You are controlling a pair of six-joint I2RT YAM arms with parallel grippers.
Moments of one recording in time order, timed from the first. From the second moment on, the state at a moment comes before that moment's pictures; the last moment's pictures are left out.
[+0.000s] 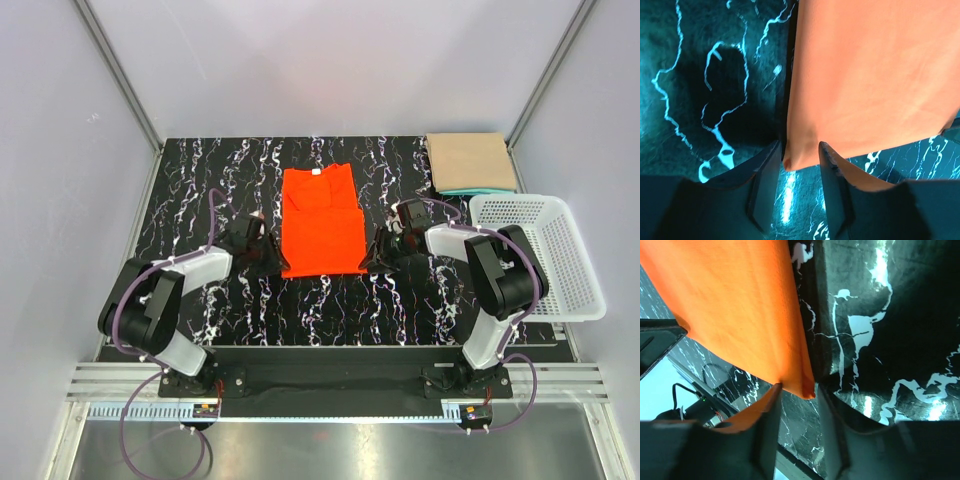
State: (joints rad) left arm -0.37 1.54 0.72 -0.13 0.19 -0.71; right arm 0.33 1.80 0.93 -0.21 -0.54 0.65
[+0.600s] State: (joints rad) left arm -0.43 1.49 0.68 -0.14 0.09 -0.72; right arm 0.34 1.79 0.89 -0.15 -0.55 0.69
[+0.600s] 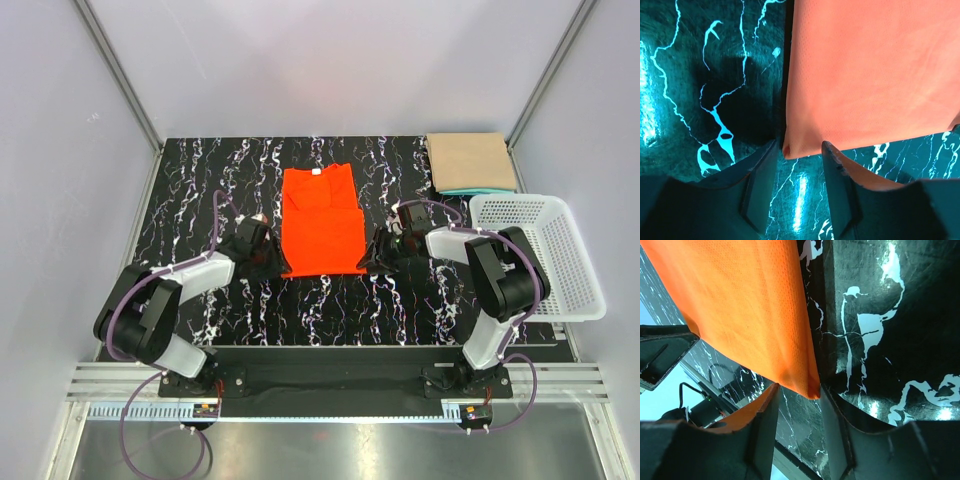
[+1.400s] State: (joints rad) left arm -0.44 1.48 0.62 -0.08 0.17 -0.76; right arm 0.34 1.76 0.82 -0.11 -0.53 0.69
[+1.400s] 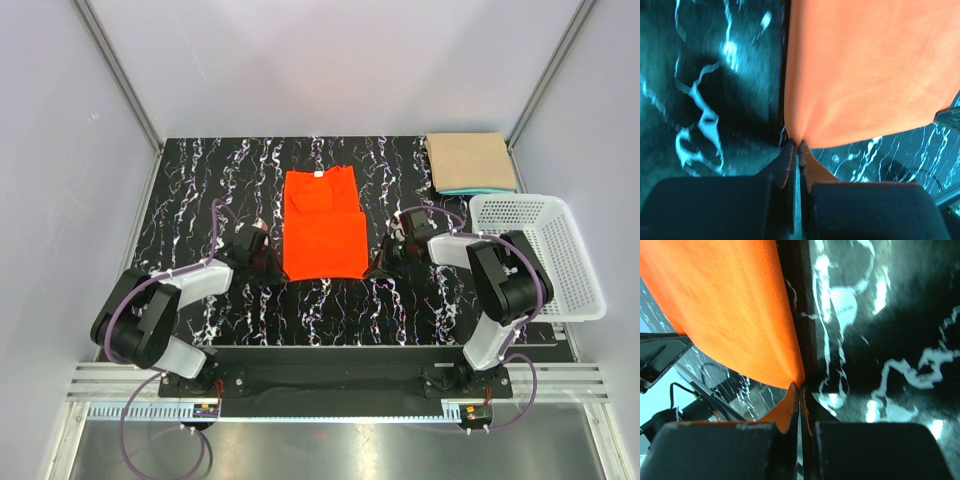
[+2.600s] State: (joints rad) left arm -0.59 0.91 0.60 -0.56 0.17 -0.87; right arm 0.54 1.13 0.73 -0.61 -0.27 0.75
